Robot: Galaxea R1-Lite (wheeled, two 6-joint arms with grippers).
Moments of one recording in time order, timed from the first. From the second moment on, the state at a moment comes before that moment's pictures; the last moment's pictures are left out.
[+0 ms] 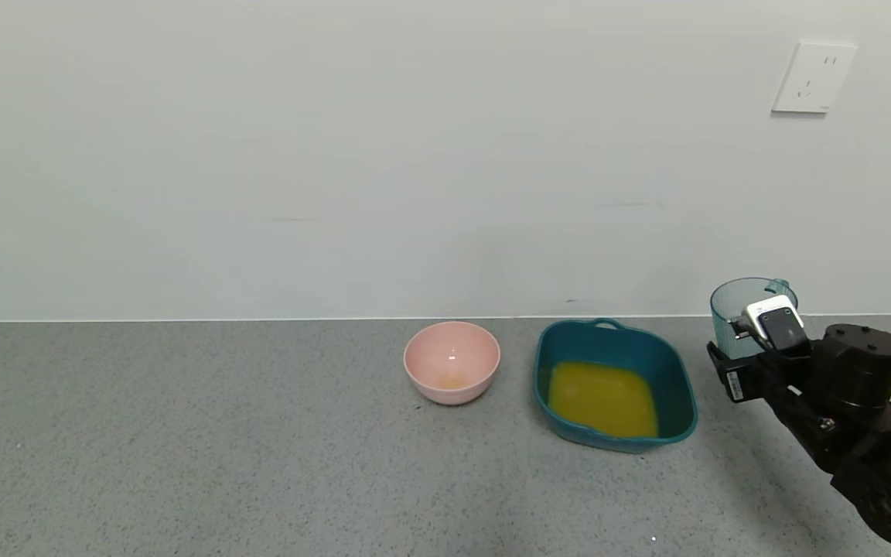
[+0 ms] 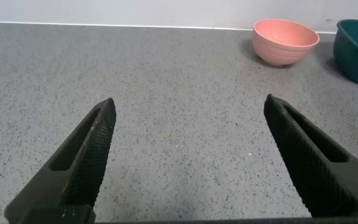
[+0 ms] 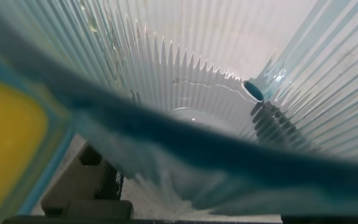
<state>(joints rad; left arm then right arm) 0.00 0.00 0.00 0.01 0.01 -0.07 0.08 2.03 -0.51 -1.39 -0.28 -0.42</state>
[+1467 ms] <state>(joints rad) 0.00 0.00 0.00 0.01 0.01 -0.07 -0.02 2.38 -0.66 -1.52 -0.22 0.02</state>
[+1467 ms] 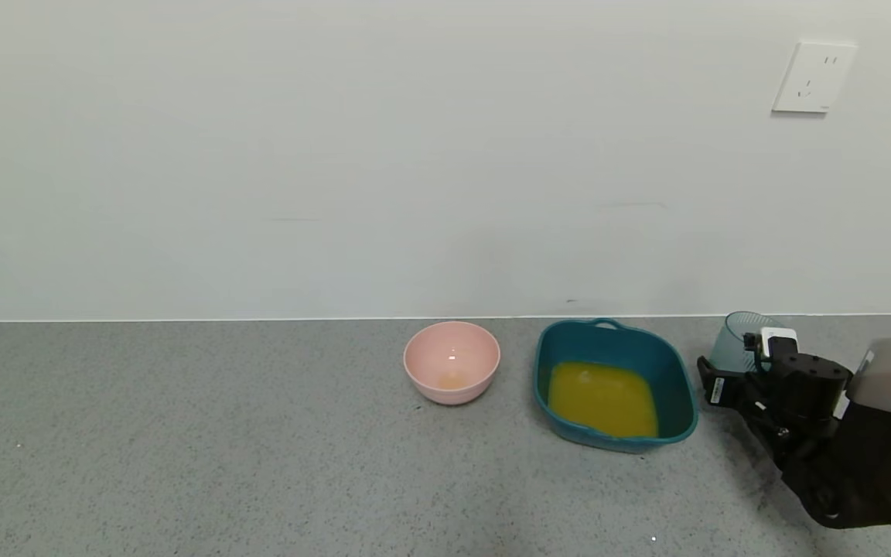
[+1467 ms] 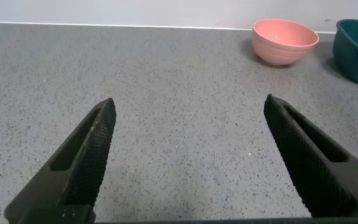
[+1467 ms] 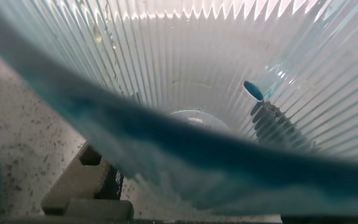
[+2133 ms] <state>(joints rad) 0.00 0.00 0.00 0.01 0.01 -0.07 -0.03 2.42 -0.64 -1.56 -0.22 0.01</state>
